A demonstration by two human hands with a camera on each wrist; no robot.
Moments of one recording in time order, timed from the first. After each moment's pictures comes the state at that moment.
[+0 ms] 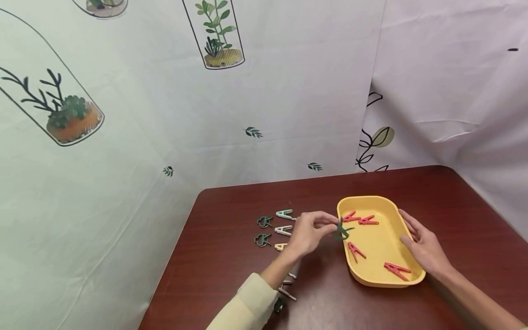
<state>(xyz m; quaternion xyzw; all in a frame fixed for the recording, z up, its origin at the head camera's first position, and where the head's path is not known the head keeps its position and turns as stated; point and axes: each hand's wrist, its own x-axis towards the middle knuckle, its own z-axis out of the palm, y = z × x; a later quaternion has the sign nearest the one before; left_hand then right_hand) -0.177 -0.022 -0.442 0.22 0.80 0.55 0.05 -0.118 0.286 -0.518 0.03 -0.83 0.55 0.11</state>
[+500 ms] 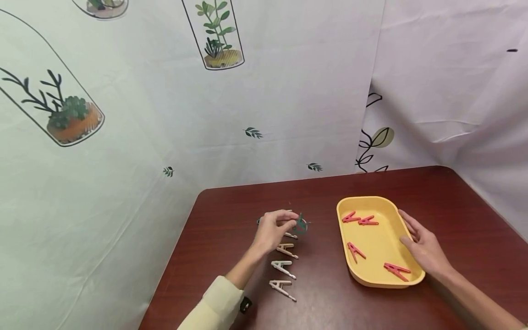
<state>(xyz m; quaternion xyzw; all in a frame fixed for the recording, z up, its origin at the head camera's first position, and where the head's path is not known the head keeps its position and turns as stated) -0.192 -0.108 -0.440 0.19 0.86 0.48 -0.03 -0.117 0.286 -0.516 0.03 -0.84 0.54 0.10</state>
